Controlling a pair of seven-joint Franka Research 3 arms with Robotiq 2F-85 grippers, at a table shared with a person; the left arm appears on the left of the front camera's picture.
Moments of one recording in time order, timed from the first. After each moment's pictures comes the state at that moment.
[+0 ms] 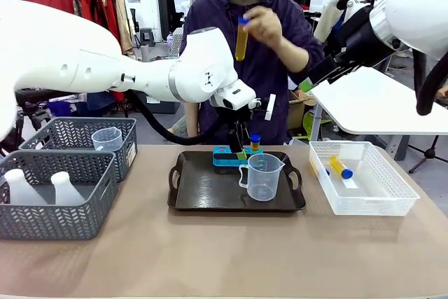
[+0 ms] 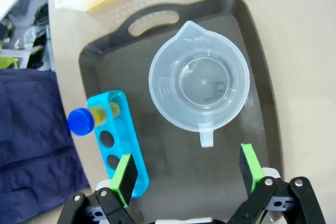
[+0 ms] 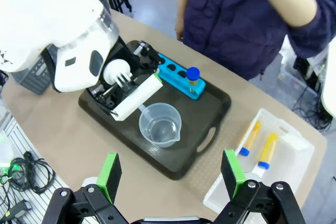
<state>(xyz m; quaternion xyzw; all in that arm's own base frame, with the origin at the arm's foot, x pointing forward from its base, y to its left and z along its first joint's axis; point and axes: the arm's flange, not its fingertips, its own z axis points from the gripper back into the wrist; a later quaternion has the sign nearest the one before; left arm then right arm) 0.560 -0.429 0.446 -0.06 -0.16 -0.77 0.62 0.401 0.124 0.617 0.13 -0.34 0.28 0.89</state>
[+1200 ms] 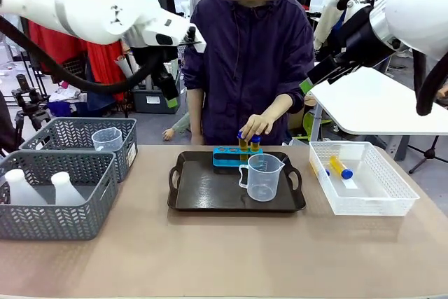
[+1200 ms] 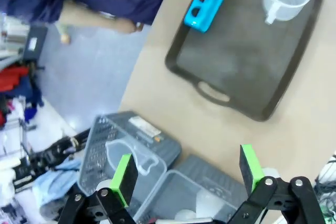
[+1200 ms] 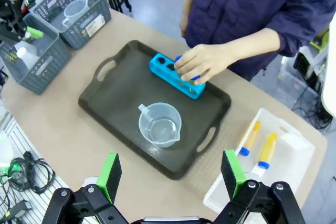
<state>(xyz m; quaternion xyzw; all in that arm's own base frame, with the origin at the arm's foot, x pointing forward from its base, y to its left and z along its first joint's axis) 0.484 -0.250 0.612 0.08 -0.21 -0.48 0.85 0.401 0.124 0.617 0.13 -0.34 0.27 0.89</state>
